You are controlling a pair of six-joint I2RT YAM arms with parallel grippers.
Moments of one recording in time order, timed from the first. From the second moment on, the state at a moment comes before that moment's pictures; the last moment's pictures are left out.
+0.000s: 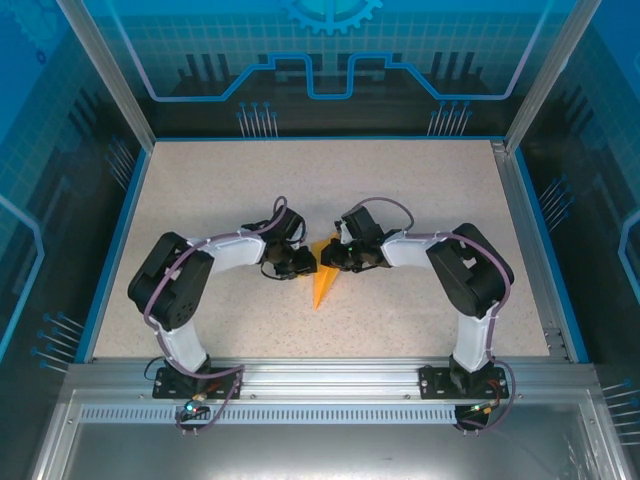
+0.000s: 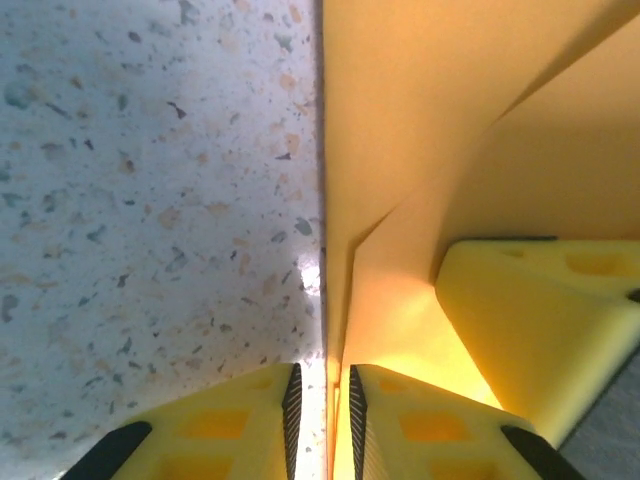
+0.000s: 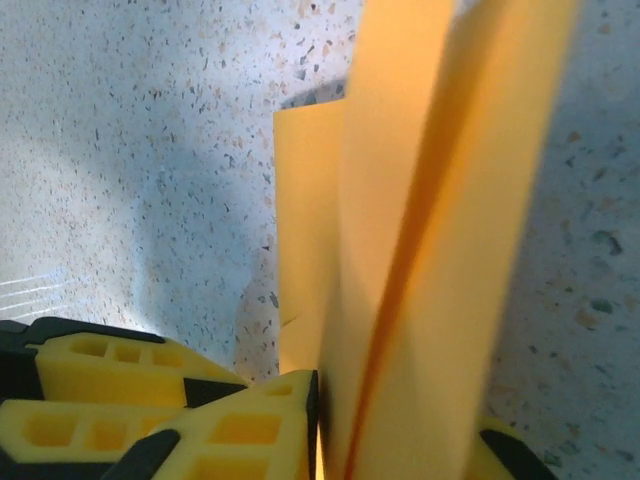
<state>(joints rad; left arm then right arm) -0.50 1.77 0.97 -0.38 0.36 -0.72 0.61 1.90 1.00 -0.04 -0.42 0.76</state>
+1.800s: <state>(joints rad) -0.47 1.50 0.92 -0.45 0.20 -0.77 0.66 1.74 1.17 -0.49 -0.17 0.67</state>
